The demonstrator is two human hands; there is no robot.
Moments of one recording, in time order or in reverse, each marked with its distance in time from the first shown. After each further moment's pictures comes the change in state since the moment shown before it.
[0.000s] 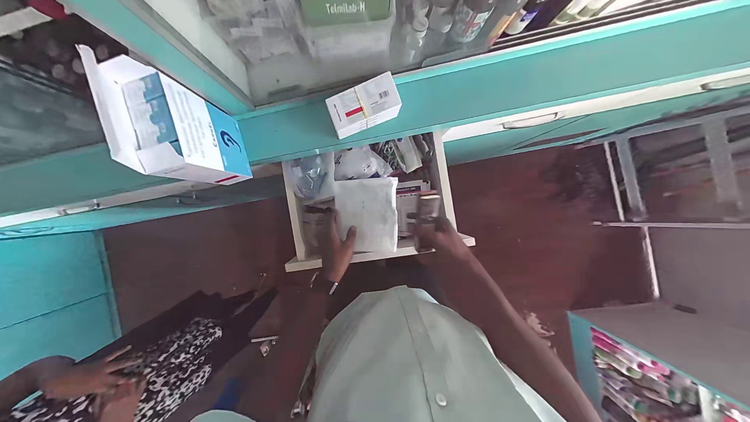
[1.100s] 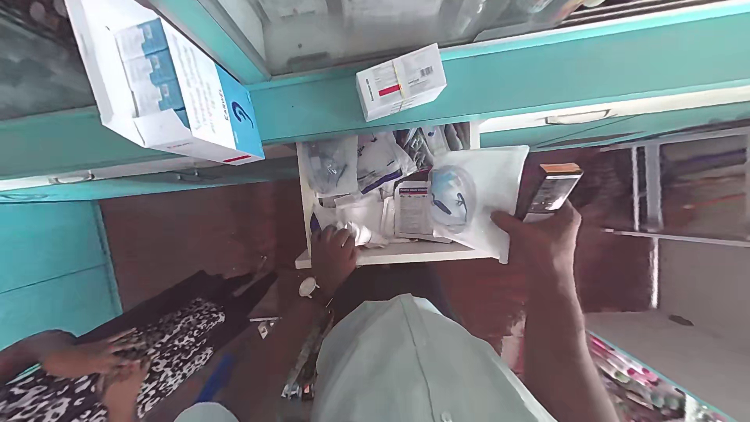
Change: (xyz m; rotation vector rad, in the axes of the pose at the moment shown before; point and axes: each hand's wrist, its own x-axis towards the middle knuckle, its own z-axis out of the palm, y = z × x) left_hand -0.021 -0.050 -0.036 0.670 0.025 0.550; right_hand -0.027 -0.060 -0.035 -0.331 0.546 -0.276
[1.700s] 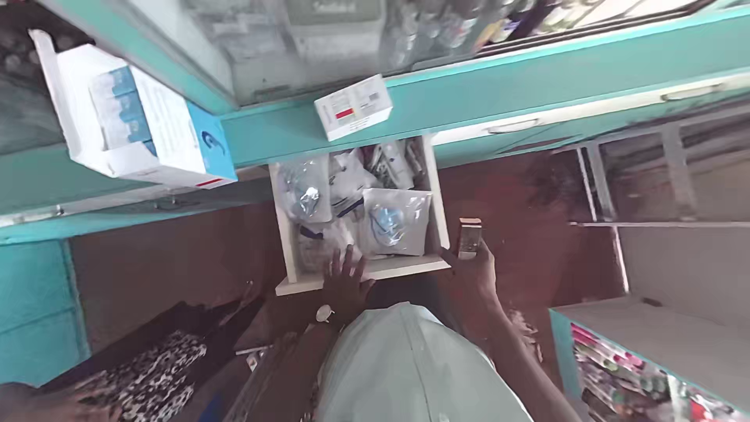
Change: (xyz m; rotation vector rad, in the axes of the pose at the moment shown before) left_hand -0.045 0.066 0.063 0.023 0.034 0.073; right_hand -0.056 0.084 -0.001 -0.070 -0.028 0.189
